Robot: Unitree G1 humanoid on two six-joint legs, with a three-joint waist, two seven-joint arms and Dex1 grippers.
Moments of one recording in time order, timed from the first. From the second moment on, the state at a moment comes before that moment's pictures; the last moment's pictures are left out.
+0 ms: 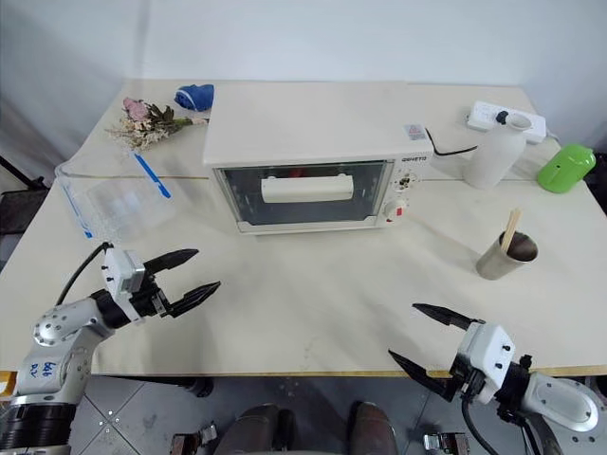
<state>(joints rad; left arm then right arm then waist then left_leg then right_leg) -0.07 0.60 0.24 -0.04 -0.46 0.11 -0.91 0.41 -0.64 -0.27 -0.39 0.42 -0.13 1.00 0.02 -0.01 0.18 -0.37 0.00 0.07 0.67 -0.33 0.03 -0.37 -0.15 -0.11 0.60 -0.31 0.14</state>
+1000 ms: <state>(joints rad) 0.03 0.67 0.45 -0.22 -0.83 0.40 -1.02 -0.50 -0.47 0.00 -0.08 0.58 0.27 0.96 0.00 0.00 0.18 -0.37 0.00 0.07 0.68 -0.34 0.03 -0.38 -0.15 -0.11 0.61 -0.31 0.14</state>
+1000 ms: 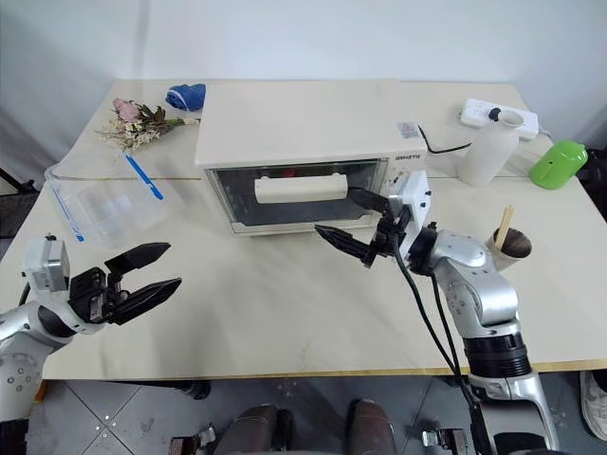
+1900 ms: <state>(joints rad) -0.52 0.50 0.18 0.25 -0.62 0.27 -1.05 -0.31 -0.56 0.04 -0.10 0.34 -0.15 1.13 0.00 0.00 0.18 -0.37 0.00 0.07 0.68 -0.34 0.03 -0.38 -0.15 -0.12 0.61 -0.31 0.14</state>
